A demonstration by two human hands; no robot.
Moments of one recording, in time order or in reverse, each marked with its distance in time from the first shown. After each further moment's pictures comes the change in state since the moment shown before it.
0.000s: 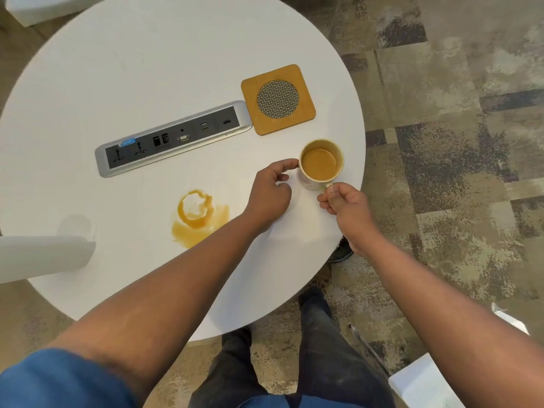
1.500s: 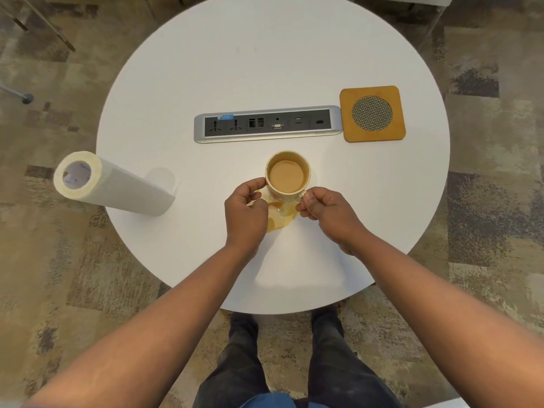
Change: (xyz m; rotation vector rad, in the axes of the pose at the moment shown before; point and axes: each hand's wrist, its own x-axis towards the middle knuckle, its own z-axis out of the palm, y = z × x) left_hand -0.103 -0.065 -0.145 -0.315 0.585 -0.122; right_hand -0.041 -0.035 0.154 -0.257 -0.482 -0.113
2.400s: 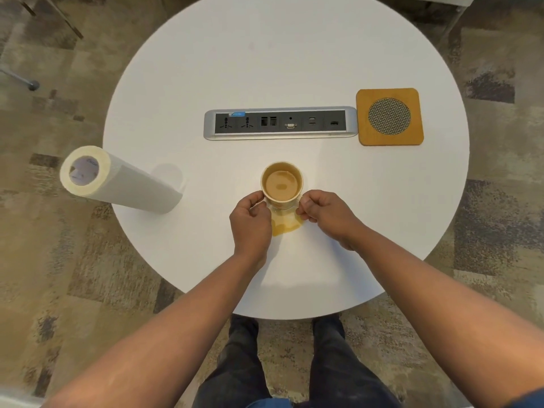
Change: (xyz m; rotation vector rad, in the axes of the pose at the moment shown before) left_hand 0.008 -0.022 -0.003 -0.127 0.102 -0.193; right_hand 0.032 0.002 0.014 -0.146 -0.108 0.062
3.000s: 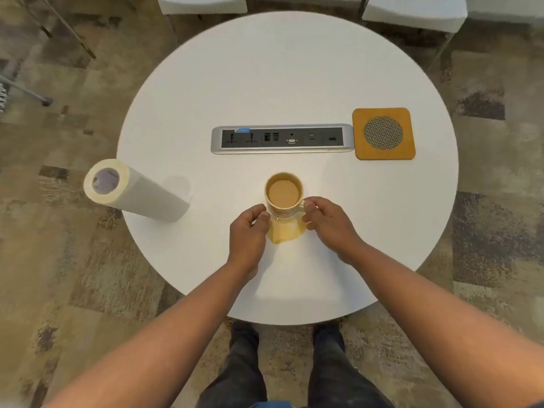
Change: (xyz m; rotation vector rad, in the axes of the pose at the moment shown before) left_hand 0.001 -0.001 -0.024 -0.008 -0.182 -0.015; right_hand -0.018 -0.009 0.006 0.056 0.172 -0.004
